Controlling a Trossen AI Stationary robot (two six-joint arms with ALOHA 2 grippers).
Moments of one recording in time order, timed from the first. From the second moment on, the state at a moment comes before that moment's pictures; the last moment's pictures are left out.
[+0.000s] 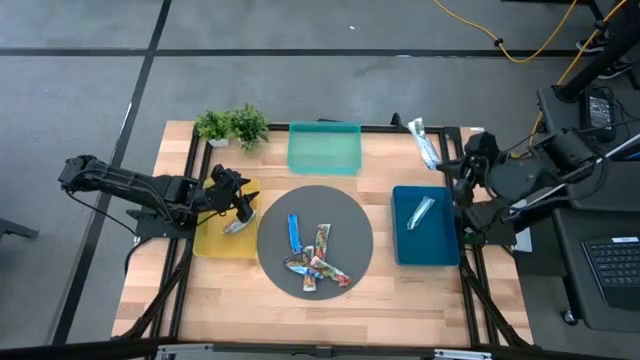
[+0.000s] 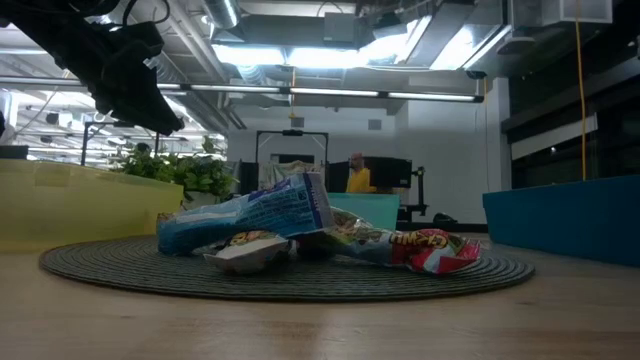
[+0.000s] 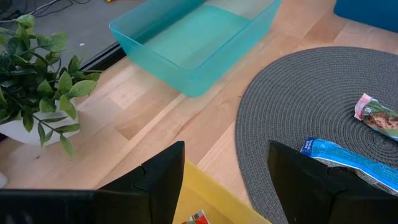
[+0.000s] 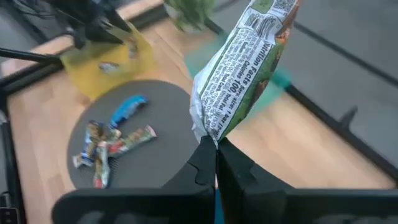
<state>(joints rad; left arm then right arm) -0.14 0.73 0.48 -0.52 -0.66 -0.55 0.47 1.06 1.70 -1.57 0.69 0.91</state>
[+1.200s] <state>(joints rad) -0.14 0.73 0.48 -0.52 -0.62 -0.54 0.64 0.85 0.80 -1.23 0.33 1.54</state>
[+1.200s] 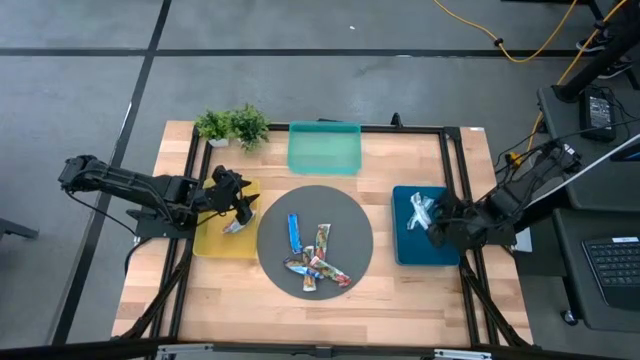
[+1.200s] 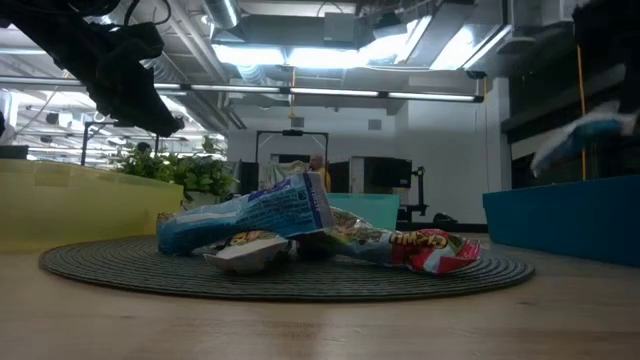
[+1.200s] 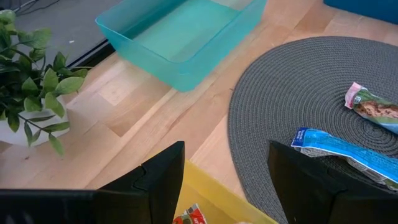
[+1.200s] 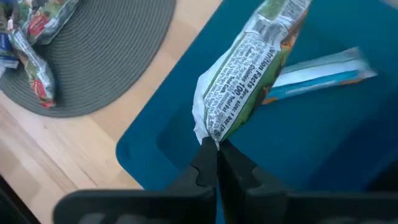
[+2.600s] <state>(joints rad) -0.14 0.73 0.48 -0.54 -0.72 -0.65 0.63 1.06 0.46 -0.72 0.14 1.51</state>
